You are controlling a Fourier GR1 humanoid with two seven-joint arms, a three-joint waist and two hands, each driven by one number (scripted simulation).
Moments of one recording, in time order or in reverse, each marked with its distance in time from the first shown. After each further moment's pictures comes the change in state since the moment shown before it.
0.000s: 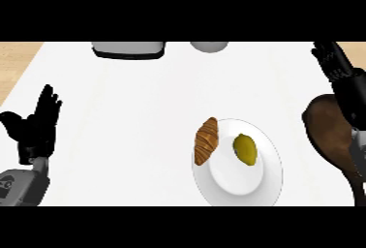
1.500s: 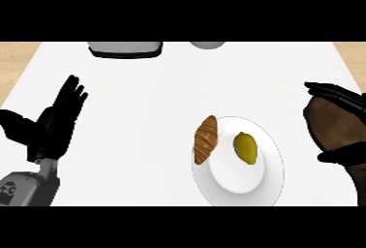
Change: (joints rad) left arm 0.011 -0.052 -0.043 -0.261 0.017 -0.111 0.154; right arm 0.130 -0.194 0.002 0.089 0.367 0.254 -0.605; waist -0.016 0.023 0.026
